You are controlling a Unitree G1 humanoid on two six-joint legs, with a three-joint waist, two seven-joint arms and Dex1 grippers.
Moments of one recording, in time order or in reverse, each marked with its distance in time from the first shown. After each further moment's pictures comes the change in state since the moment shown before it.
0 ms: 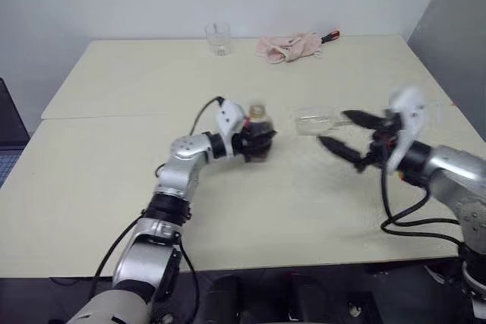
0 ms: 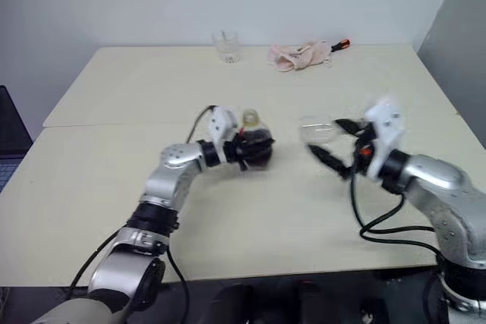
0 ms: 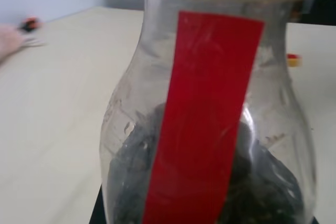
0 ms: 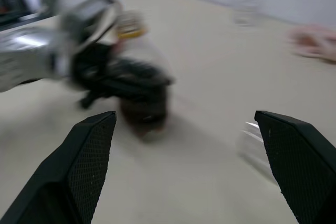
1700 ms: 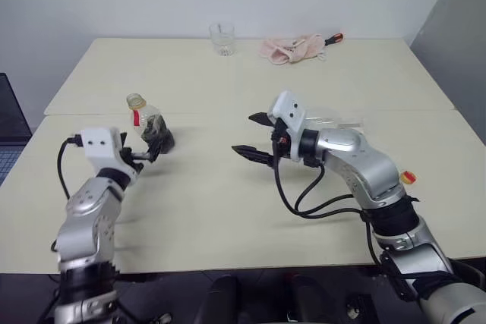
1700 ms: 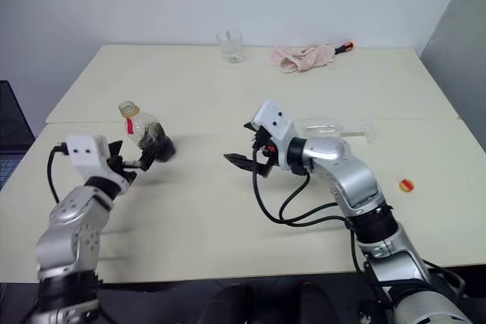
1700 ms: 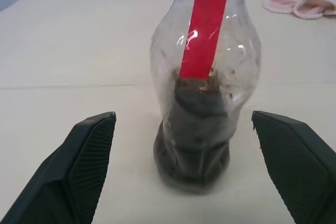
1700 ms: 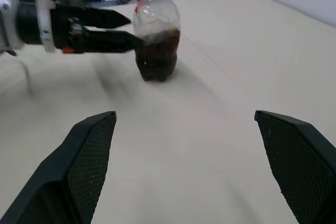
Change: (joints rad) left arm 0.585 0.150 0.421 -0.624 -0.199 0.367 0.551; right arm -0.268 0.278 0.324 0.475 -0.391 -0.295 0.160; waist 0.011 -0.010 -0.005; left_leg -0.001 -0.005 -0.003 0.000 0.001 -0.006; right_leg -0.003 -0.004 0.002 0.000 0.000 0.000
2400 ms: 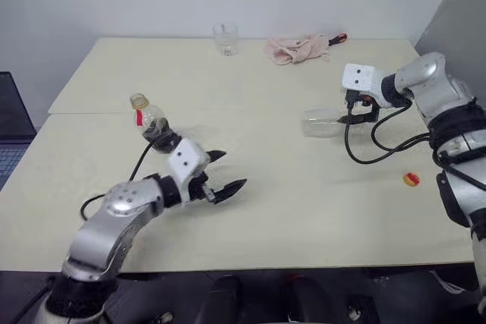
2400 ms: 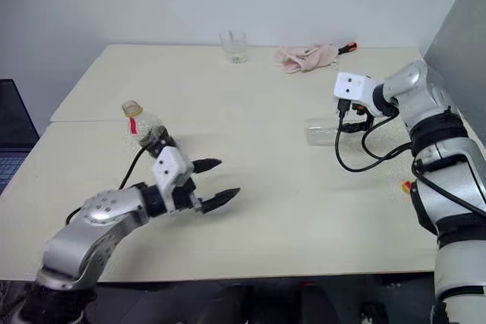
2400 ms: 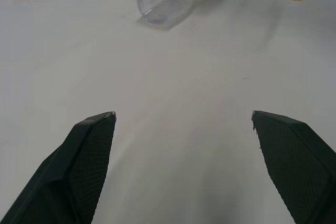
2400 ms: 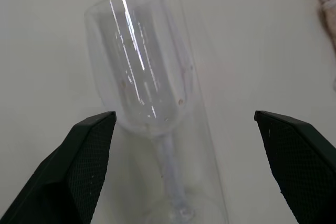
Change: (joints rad) left arm -0.107 0.188 -0.479 -0.263 0.007 0.099 -0.394; right arm -0.612 -0.261 0.220 1.230 -0.597 -0.709 0.378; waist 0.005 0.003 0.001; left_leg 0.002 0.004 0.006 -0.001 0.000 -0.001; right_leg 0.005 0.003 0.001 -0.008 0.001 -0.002
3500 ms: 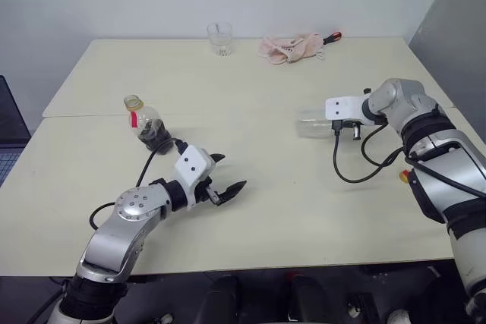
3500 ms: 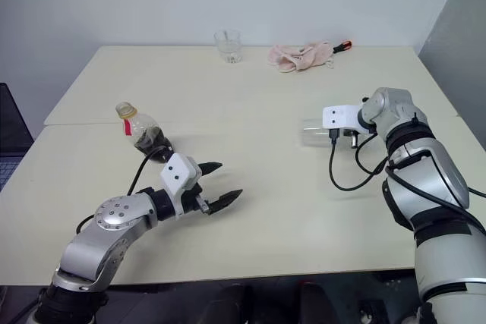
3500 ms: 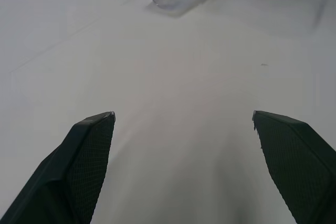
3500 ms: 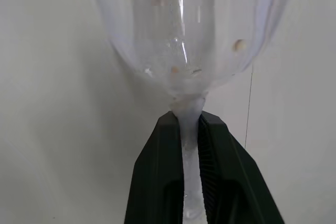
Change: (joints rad) left arm 0.081 -0.040 0.009 0.007 0.074 -0.029 0.054; right arm -0.013 0.106 0.045 0.185 -0.303 -0.098 -0.176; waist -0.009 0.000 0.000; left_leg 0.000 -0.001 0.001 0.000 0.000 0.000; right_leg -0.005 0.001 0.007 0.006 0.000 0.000
